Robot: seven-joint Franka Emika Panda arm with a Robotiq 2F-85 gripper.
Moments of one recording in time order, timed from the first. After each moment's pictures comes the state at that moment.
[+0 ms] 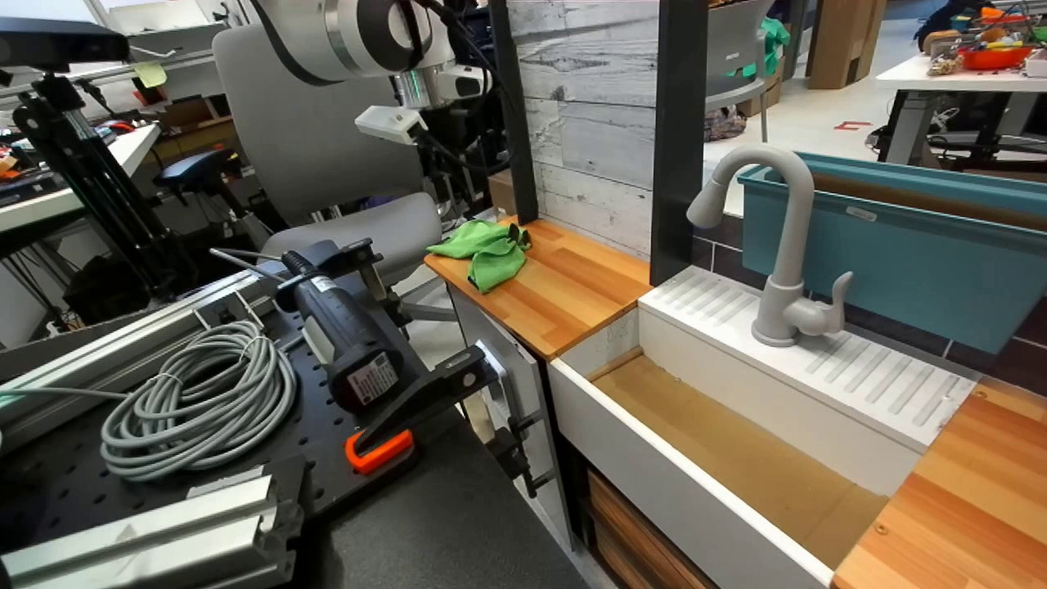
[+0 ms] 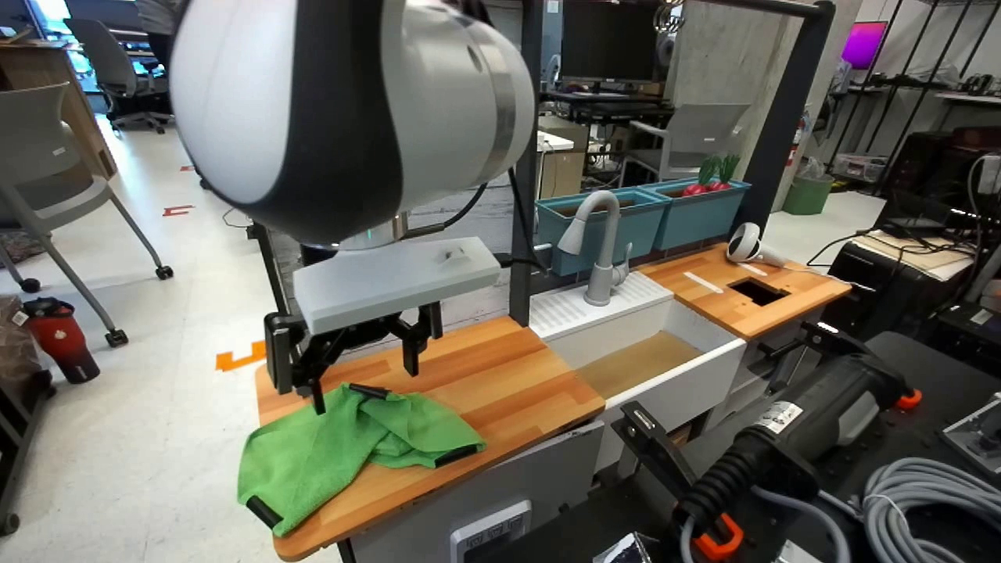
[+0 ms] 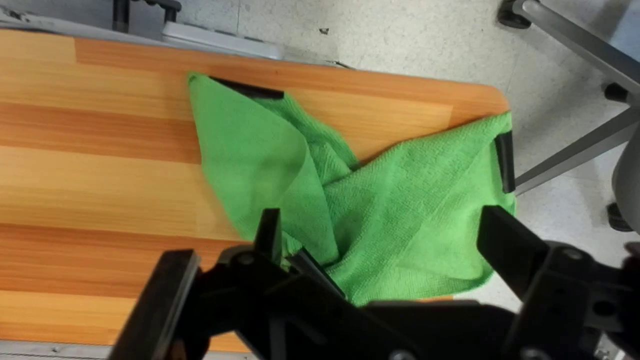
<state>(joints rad) 0.40 0.78 0.10 -1.91 -0.13 2.73 0.38</state>
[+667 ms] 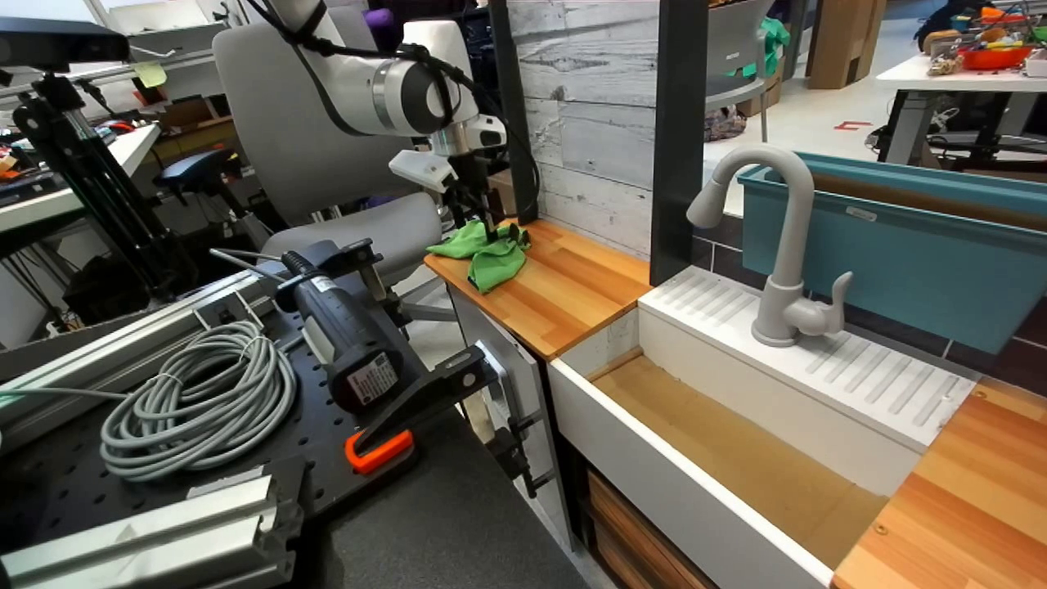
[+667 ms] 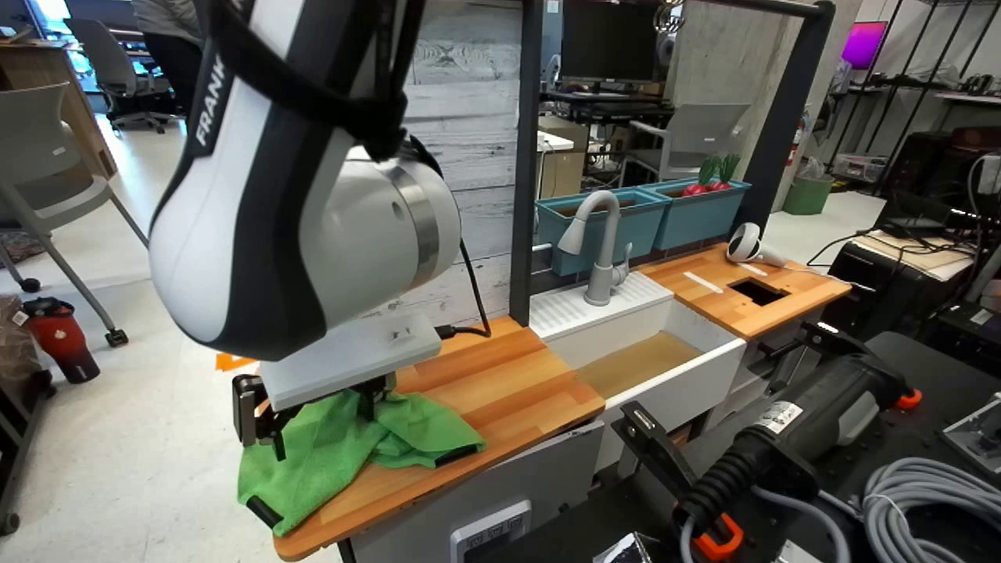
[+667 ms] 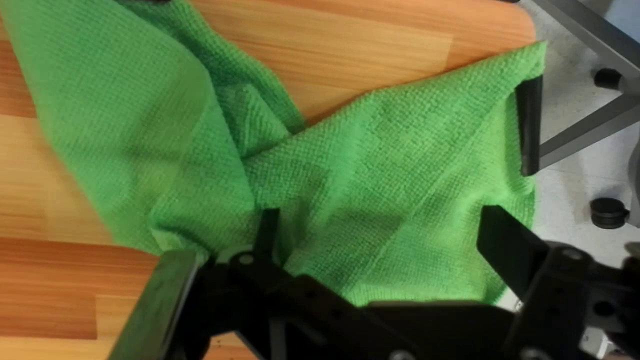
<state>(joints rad) 0.43 1.09 0.12 -1.58 -0.09 2.73 0.32</state>
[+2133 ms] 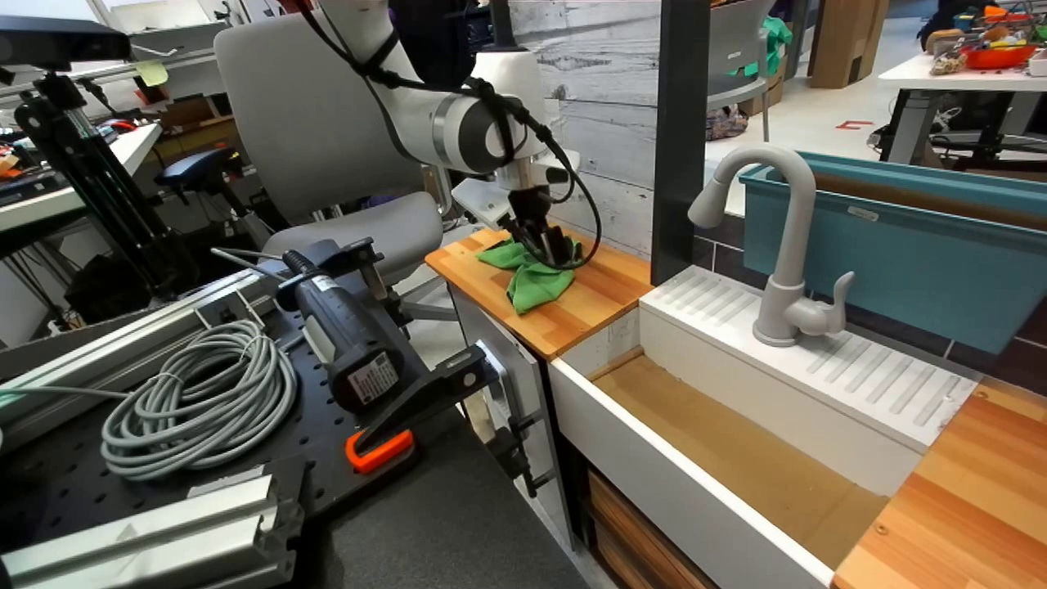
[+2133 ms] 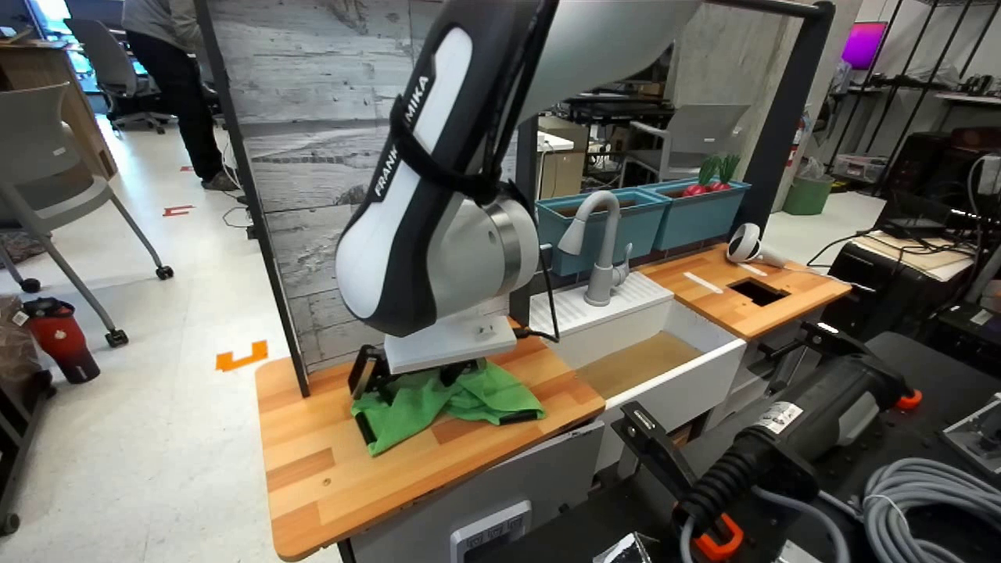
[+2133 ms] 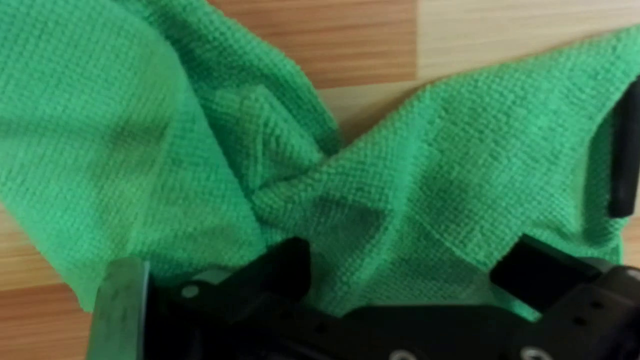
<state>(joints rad) 0.29 1.19 0.07 -1.51 -0.01 2.76 0.31</state>
